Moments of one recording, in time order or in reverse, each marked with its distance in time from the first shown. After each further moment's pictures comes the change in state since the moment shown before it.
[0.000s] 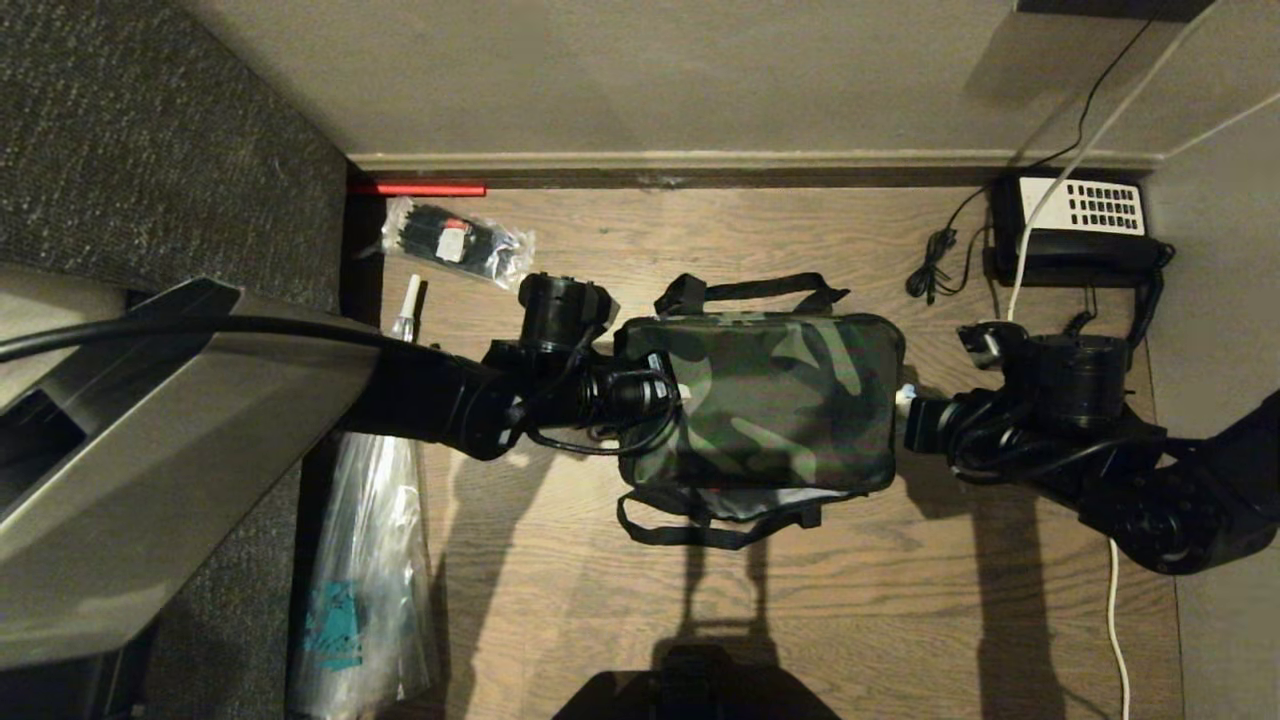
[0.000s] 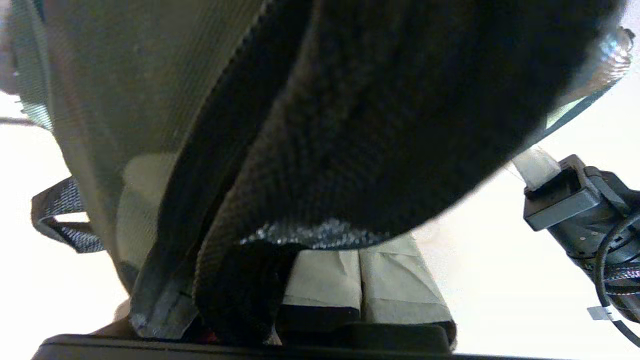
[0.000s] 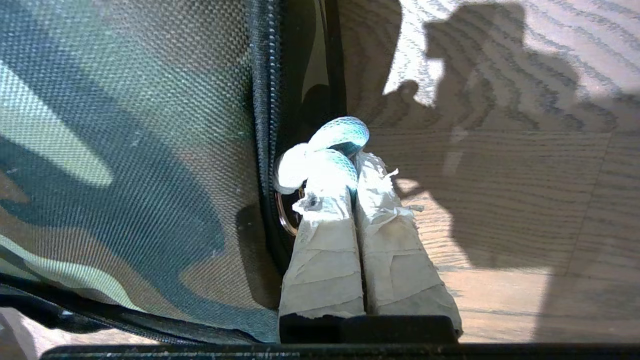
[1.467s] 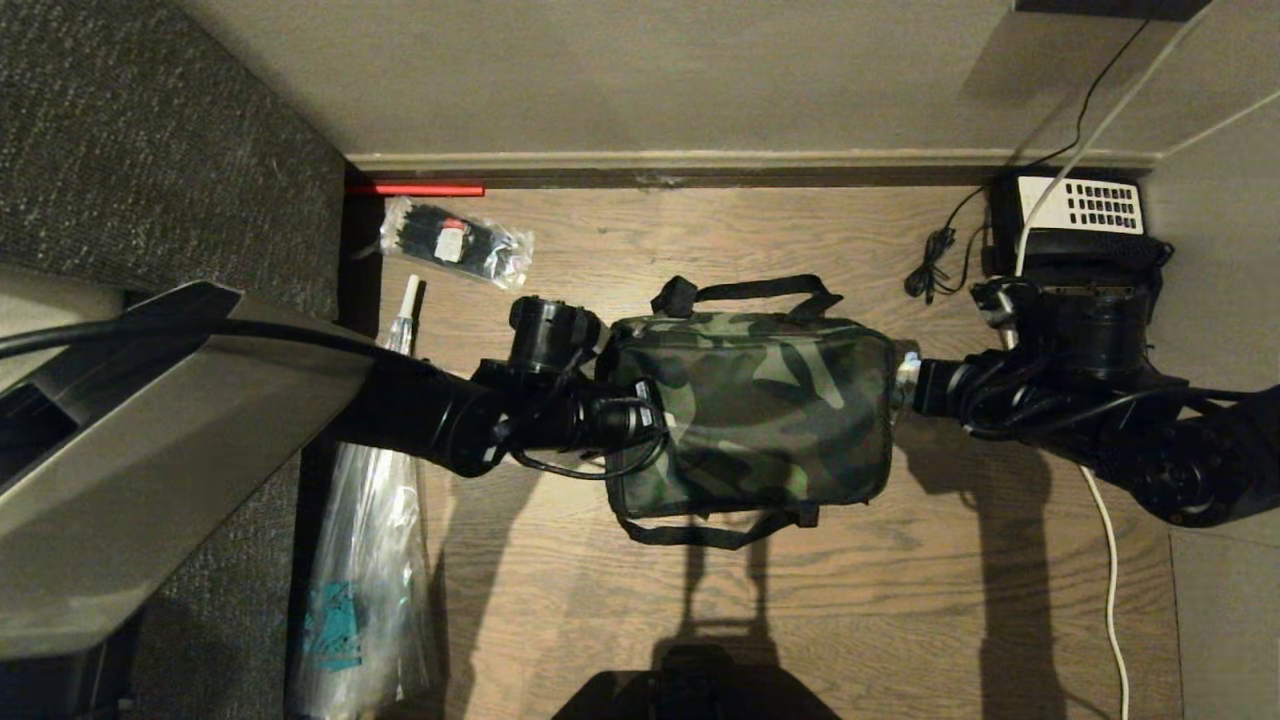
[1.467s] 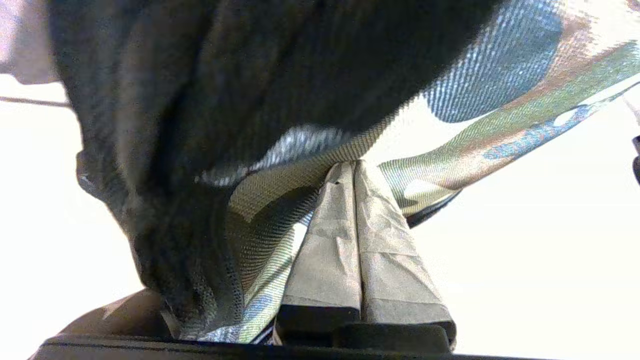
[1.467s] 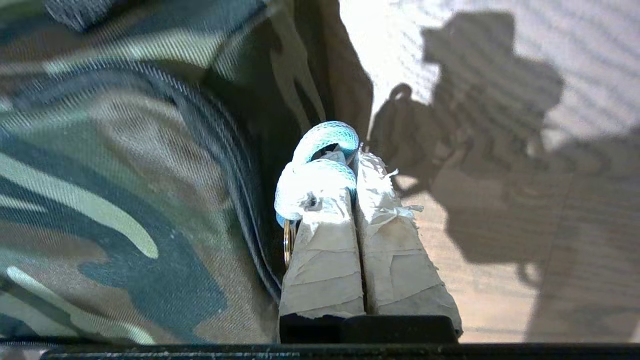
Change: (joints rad) left arm 0.044 -0.050 0.101 0.008 0.003 0.048; right arm -0.009 -0.071 -0.123 0.160 -0.016 -0.001
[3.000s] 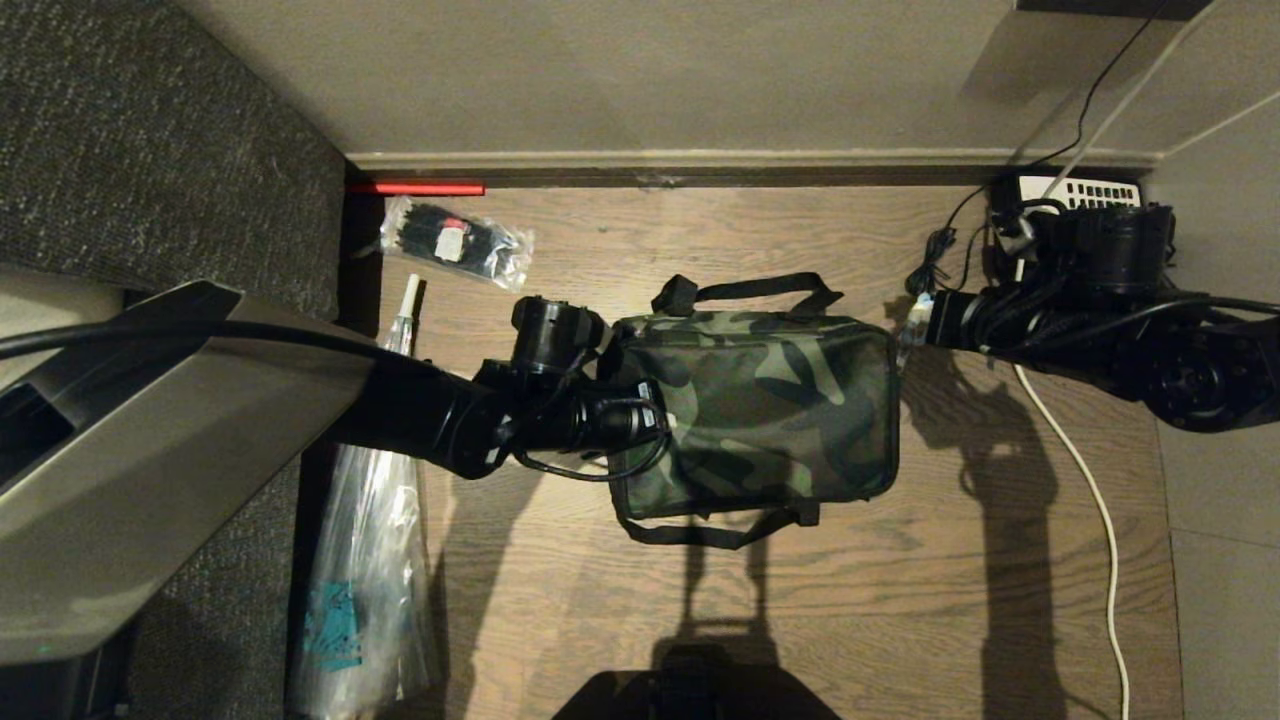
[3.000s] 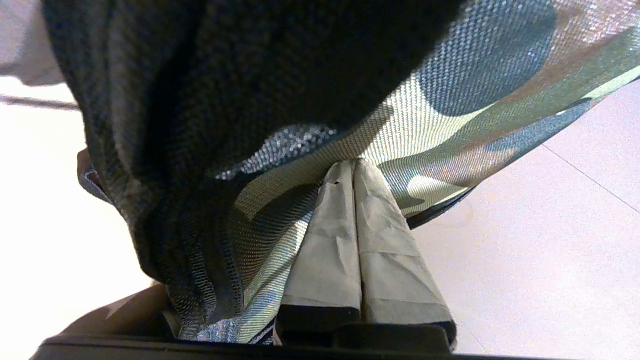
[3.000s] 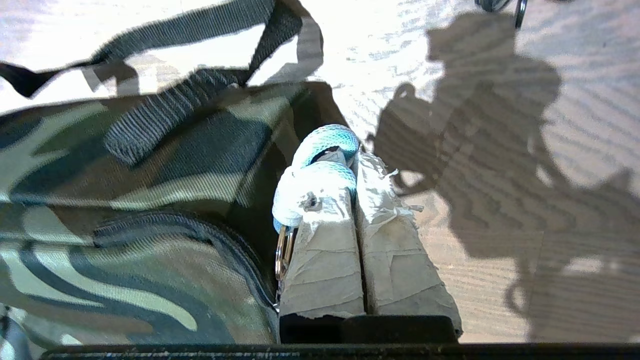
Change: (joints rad) left arm -0.034 -0.010 0.007 0.000 0.002 0.003; right arm -0.041 -0.021 -0.271 0.251 0.008 0.027
